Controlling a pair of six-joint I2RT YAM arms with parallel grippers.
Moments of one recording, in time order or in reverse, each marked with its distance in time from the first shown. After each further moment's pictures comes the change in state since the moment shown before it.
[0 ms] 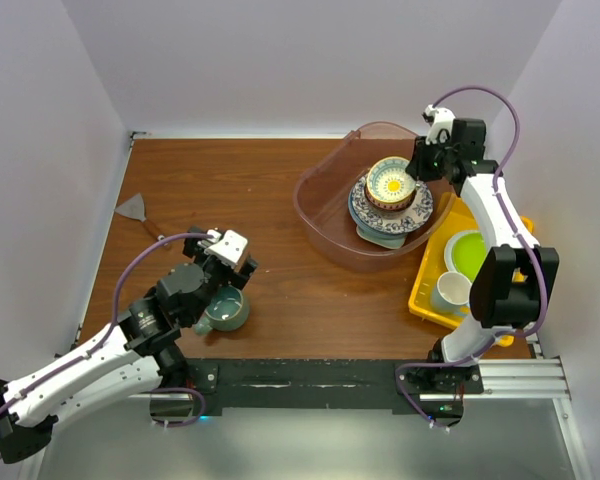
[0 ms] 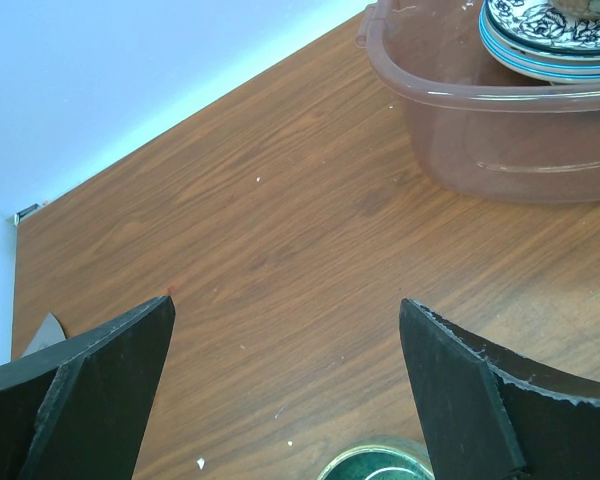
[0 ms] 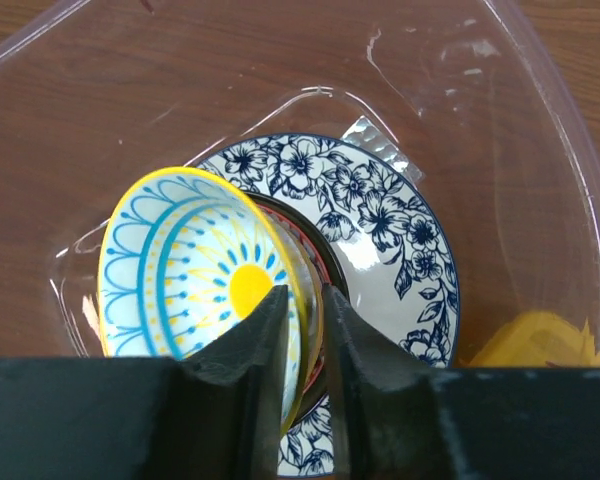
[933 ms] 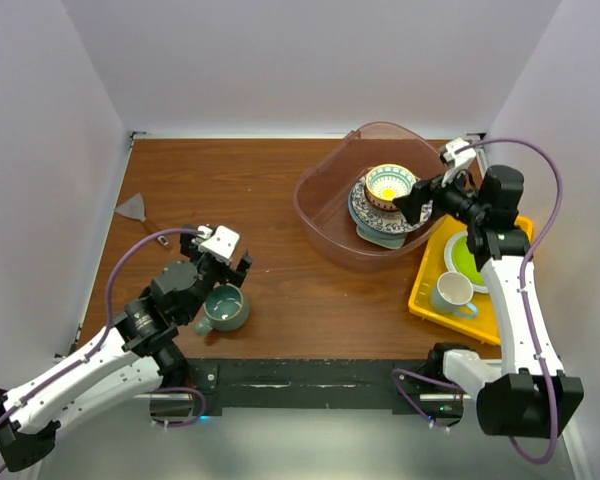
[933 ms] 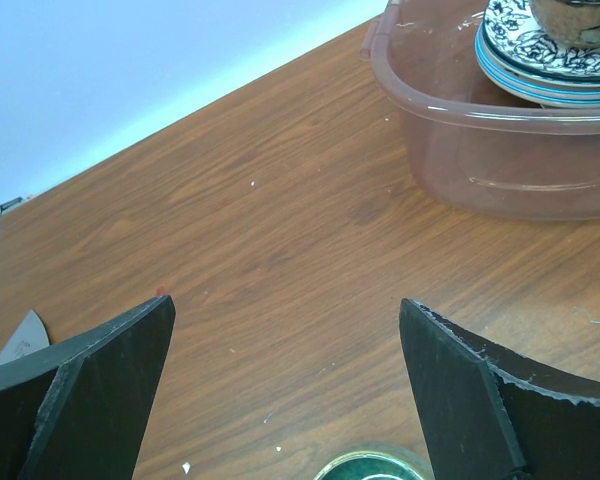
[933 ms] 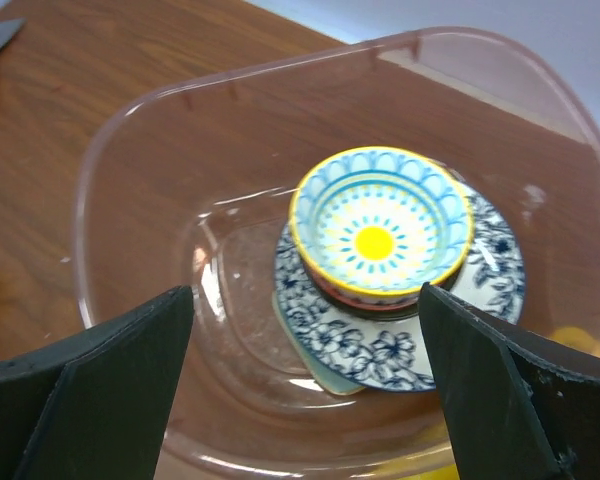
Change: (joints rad) left arm 0.054 -0.018 0.000 0.001 0.058 -0.042; right arm -0.033 -0.590 -0.390 0.112 -0.282 -0.071
